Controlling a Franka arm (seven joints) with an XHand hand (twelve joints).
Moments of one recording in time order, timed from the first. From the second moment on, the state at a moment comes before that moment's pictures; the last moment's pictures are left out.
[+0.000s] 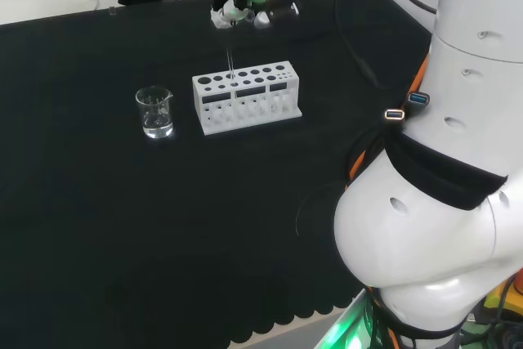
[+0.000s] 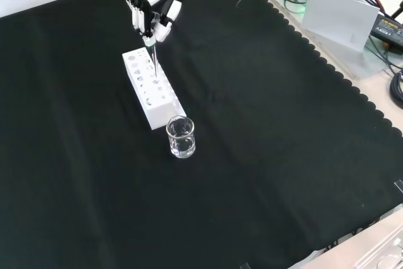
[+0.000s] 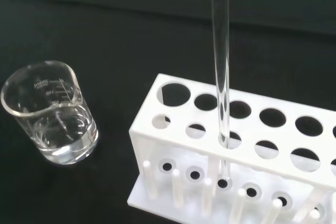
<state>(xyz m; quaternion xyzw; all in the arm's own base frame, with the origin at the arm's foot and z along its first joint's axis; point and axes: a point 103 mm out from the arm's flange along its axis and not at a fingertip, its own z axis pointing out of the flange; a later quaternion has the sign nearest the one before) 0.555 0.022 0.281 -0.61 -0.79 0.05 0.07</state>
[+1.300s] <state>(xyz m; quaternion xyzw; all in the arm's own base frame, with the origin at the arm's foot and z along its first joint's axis) 0.550 0.012 0.277 -0.61 -0.78 0.08 0.11</state>
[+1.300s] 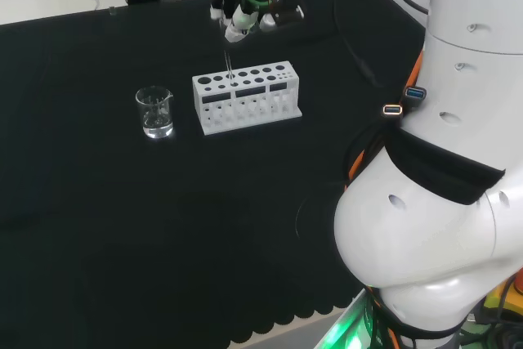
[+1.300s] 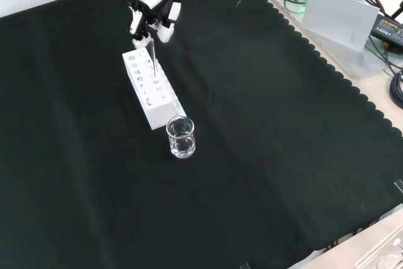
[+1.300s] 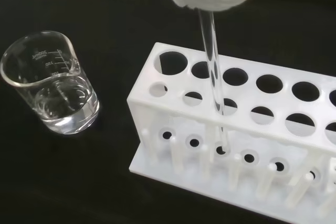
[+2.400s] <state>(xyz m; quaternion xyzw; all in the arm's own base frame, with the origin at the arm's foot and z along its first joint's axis) 0.537 0.005 0.319 -0.61 -0.78 0.07 0.10</state>
